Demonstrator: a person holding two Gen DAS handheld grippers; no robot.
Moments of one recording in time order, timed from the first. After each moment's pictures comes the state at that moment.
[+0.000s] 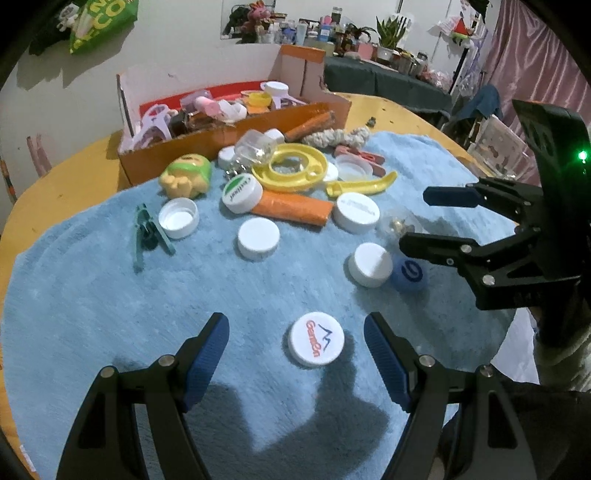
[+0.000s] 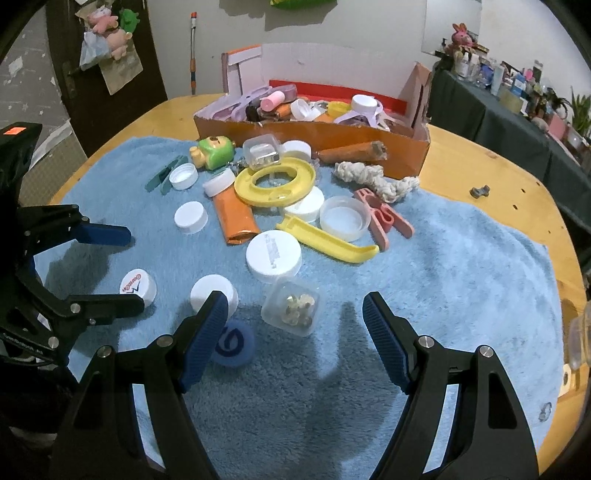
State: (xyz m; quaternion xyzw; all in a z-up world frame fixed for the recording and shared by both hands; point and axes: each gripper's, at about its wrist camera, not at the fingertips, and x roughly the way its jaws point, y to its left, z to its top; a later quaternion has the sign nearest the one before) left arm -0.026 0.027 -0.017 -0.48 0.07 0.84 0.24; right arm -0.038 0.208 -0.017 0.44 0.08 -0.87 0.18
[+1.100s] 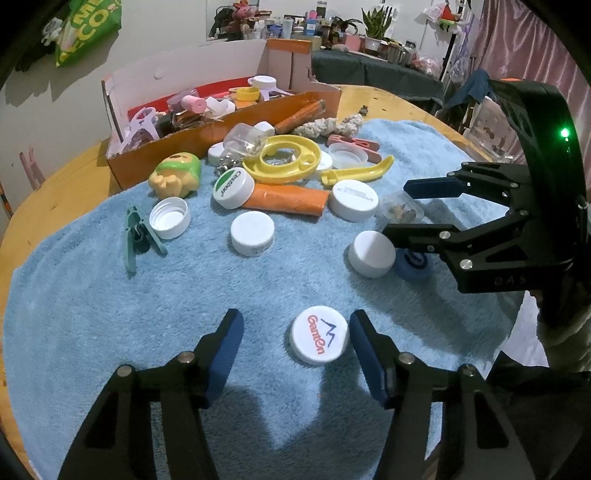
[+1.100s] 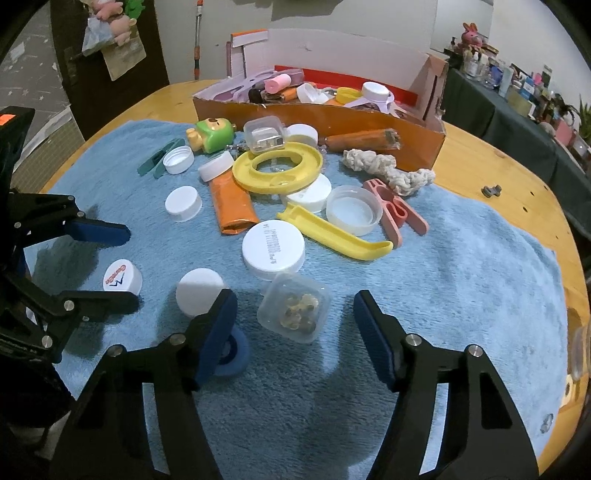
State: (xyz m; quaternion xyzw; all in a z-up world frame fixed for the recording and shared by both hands) left arm -0.024 0.031 -0.023 -0.47 0.10 0.84 0.25; right arm -0.045 0.200 -0.031 0.45 0.10 -0.87 0.19
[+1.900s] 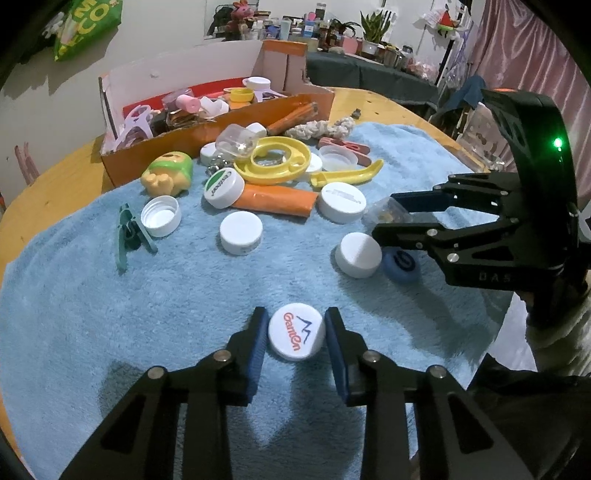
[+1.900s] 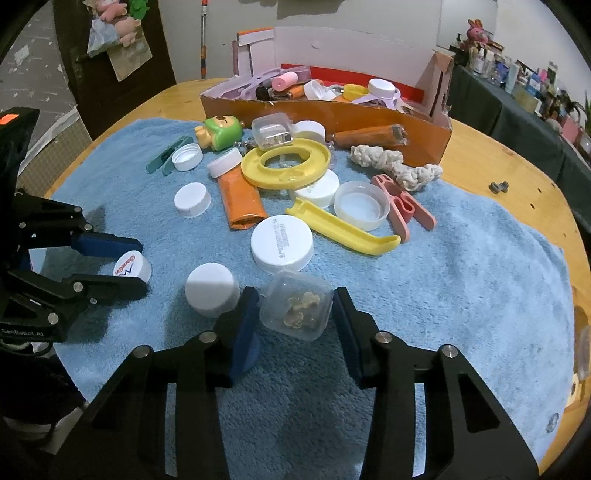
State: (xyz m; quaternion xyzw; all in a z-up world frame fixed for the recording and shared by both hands) left arm -0.022 0.032 -0.020 -0.48 0.07 0.84 0.26; right arm -0.043 0.202 -0.031 0.46 0.09 -0.86 0.20
